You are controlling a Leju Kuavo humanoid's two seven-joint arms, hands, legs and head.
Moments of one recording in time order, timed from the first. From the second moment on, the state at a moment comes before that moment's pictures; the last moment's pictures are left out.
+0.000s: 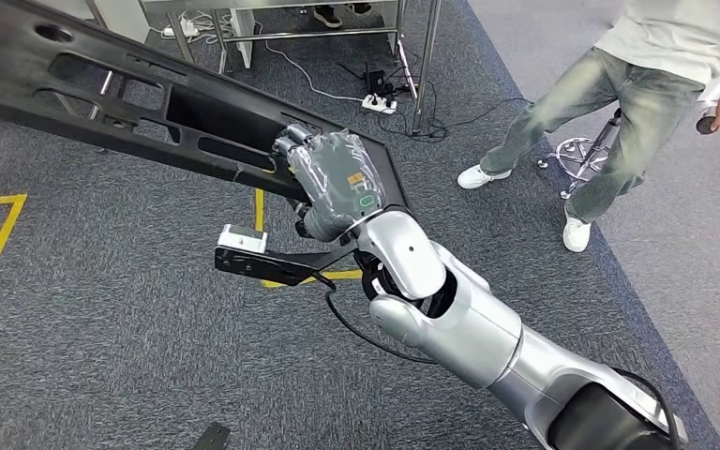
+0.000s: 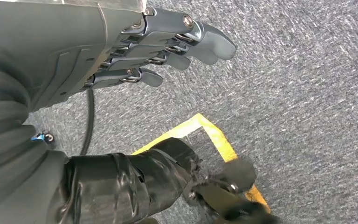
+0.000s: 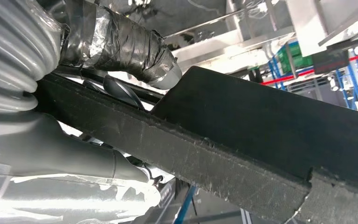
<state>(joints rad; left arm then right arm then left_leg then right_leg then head) -0.10 0.12 -0.89 -0.23 0.70 0.20 -0.30 -0.83 0.00 0.90 -1.50 0.85 -0.13 0.41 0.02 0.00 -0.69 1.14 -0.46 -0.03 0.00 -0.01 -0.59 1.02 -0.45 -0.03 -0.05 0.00</state>
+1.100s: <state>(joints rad) -0.10 0.12 -0.90 -0.23 0.69 0.20 -0.30 -0.86 -0.04 0.86 -1.46 0.91 -0.13 0.46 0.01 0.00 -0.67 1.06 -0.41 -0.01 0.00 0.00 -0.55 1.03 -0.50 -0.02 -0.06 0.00</state>
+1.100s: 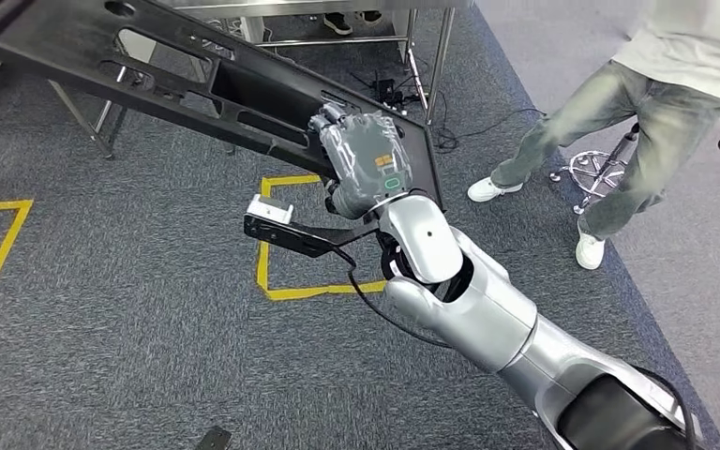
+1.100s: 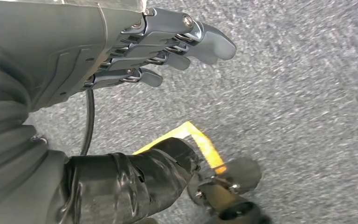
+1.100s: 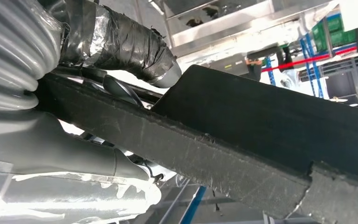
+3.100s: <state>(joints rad) -0.10 0.13 -0.91 -0.23 0.68 0.21 -0.28 -0.92 -0.28 0.80 -1.43 1.03 0.03 0.28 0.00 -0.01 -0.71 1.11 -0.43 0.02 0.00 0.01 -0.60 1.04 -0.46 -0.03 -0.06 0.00</state>
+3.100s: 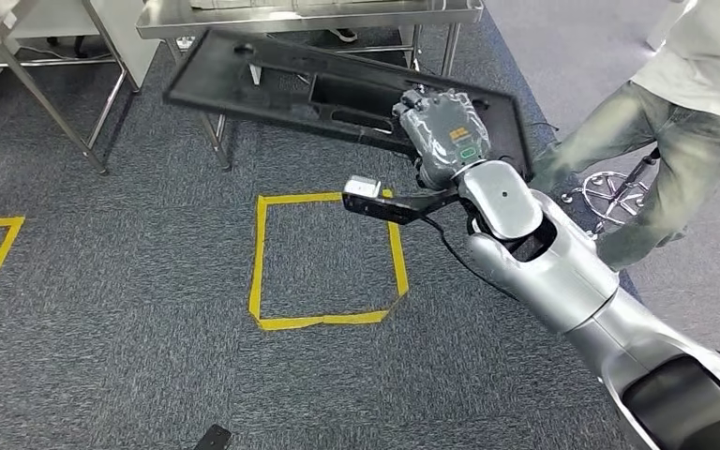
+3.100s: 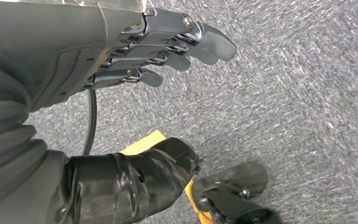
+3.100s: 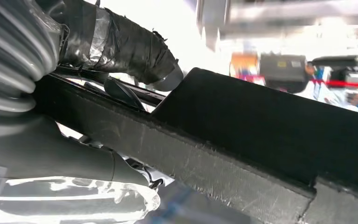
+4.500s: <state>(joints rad) -0.10 0.14 -0.93 -0.23 0.67 0.20 -0.28 -0.89 -0.38 0.89 -1.58 1.16 0.09 0.17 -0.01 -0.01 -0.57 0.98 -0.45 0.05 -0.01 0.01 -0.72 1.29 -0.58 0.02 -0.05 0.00</state>
